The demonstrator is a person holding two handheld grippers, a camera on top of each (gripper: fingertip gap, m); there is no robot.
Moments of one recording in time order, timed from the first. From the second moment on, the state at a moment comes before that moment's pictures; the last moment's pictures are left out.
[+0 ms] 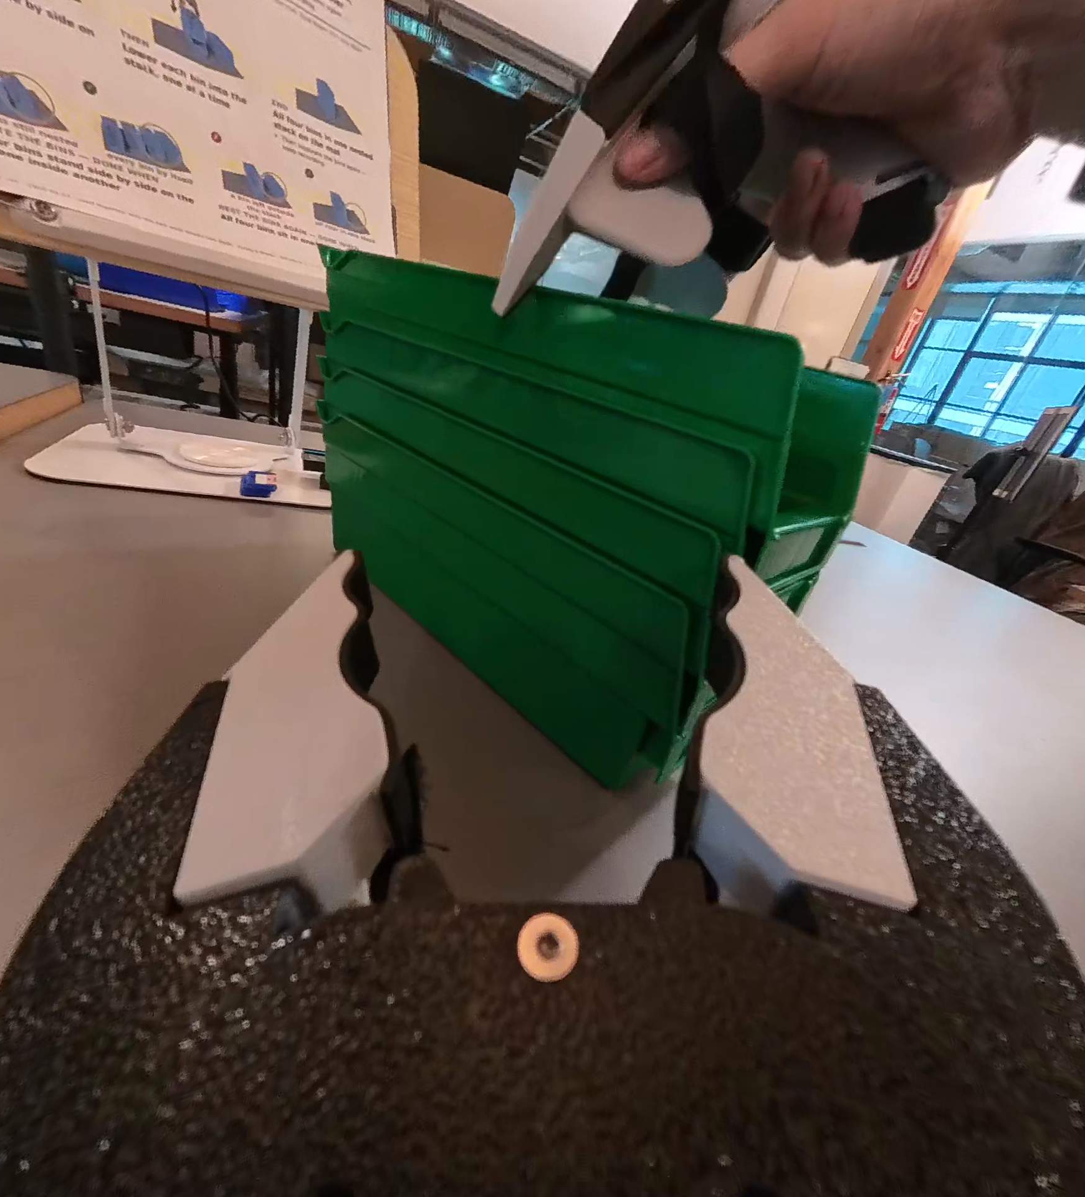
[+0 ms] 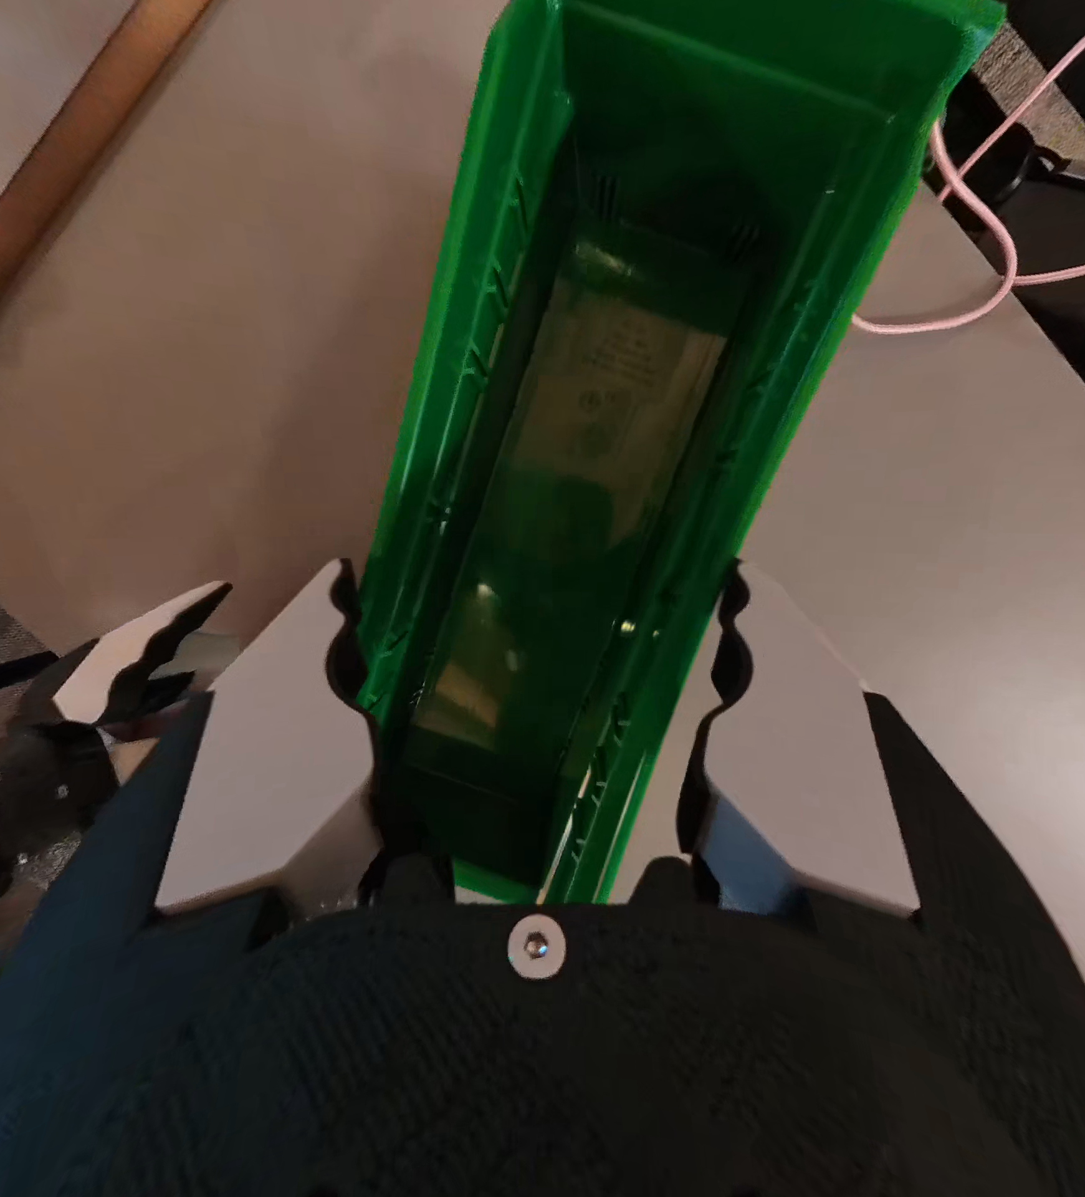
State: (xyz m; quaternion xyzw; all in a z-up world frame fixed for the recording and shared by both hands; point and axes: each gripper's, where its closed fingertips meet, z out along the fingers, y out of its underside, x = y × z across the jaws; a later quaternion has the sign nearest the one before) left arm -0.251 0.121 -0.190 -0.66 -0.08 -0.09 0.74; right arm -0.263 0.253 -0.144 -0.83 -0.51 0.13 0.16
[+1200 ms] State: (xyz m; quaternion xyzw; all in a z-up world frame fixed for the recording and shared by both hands) left arm -0.270 0.129 -0.205 -0.68 -0.13 -0.09 0.72; right arm -0.003 0.364 -0.013 -0.85 -0.37 0.19 0.33
